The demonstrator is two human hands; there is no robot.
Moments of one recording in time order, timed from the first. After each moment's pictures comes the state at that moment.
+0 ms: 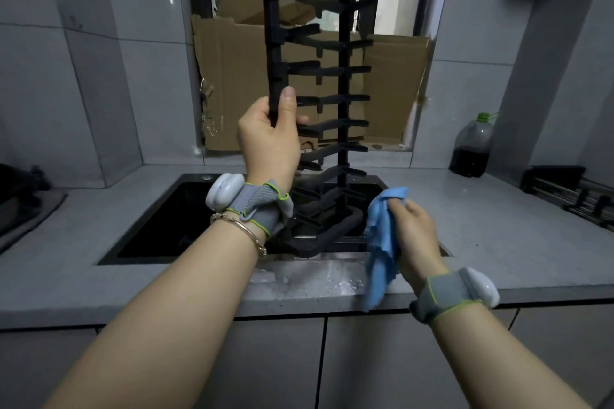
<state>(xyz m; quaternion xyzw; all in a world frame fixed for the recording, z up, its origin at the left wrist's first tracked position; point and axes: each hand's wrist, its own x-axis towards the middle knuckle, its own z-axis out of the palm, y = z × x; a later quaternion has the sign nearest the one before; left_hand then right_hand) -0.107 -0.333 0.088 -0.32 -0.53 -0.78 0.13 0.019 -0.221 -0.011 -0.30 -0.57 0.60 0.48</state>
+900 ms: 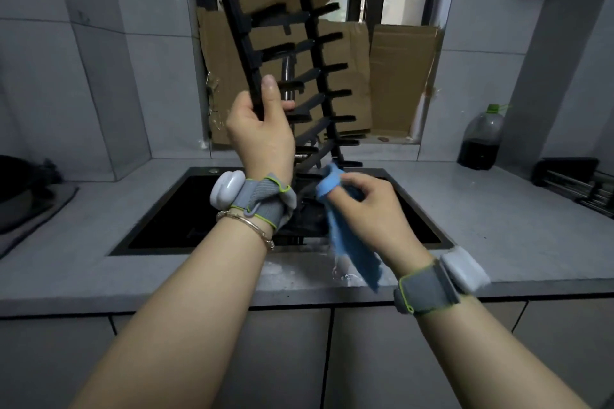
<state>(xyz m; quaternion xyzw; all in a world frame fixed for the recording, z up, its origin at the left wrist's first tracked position) -0.113 -0.338 0.085 -0.24 -0.49 -0.83 0.16 0.004 -0.290 0.029 -0.19 -0.79 0.42 0.41</state>
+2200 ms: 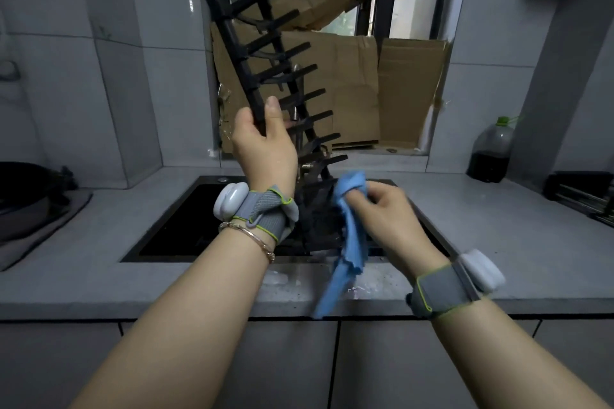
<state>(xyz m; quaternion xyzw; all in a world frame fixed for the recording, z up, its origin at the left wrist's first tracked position) -0.123 -0.343 0.085 -0.22 -0.51 -0.81 0.18 0.002 -0.275 0.036 -0.18 -0.76 0.50 0.37</state>
